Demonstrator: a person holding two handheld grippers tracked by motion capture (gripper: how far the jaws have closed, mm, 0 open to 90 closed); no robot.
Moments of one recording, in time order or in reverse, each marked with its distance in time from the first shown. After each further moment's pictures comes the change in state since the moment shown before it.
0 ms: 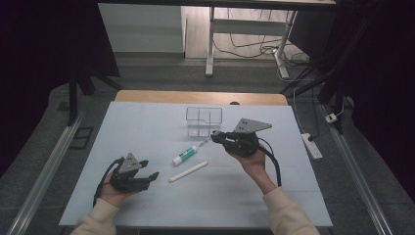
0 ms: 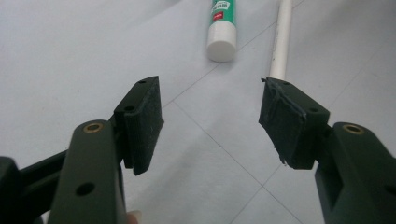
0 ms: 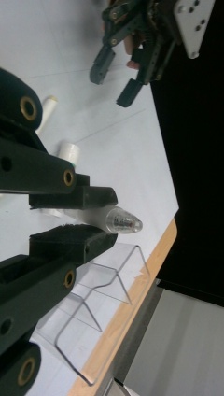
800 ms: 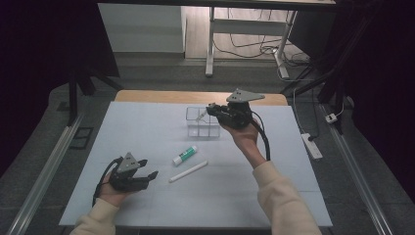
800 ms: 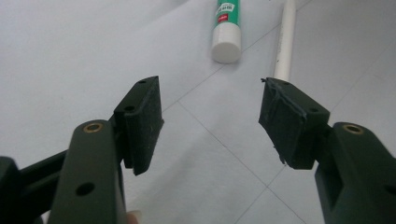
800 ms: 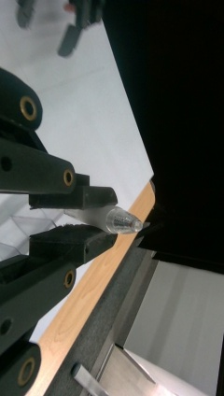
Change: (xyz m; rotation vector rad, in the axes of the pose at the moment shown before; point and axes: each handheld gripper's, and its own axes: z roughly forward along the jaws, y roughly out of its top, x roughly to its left) left arm 0.003 -0.001 0.000 -0.006 0.003 -0.011; right arm -0.034 0.061 0.029 -0.007 -0.114 0.042
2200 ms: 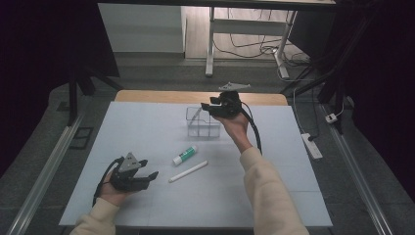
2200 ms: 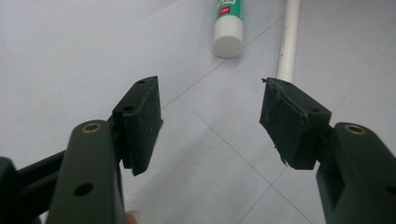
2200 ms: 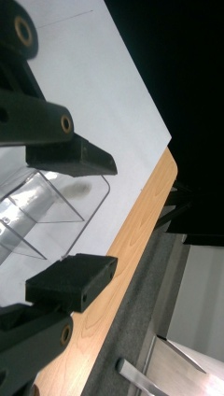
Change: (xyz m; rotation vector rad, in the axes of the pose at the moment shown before) left arm 0.000 -0.001 0.004 0.016 0.000 0.006; right arm -0.039 -0.016 0.057 0.101 -0.069 0.128
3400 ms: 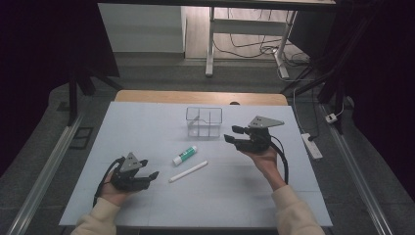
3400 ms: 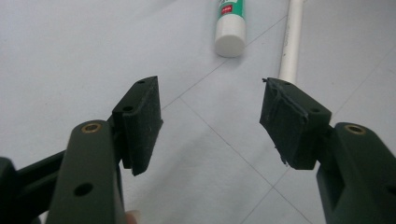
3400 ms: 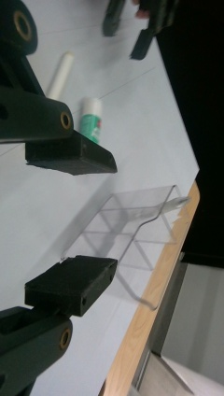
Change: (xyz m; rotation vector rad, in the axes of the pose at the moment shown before) left arm 0.000 0.001 0.002 0.010 0.010 0.001; right arm 0.004 -0.089 -0.100 -0.029 0.075 -0.074
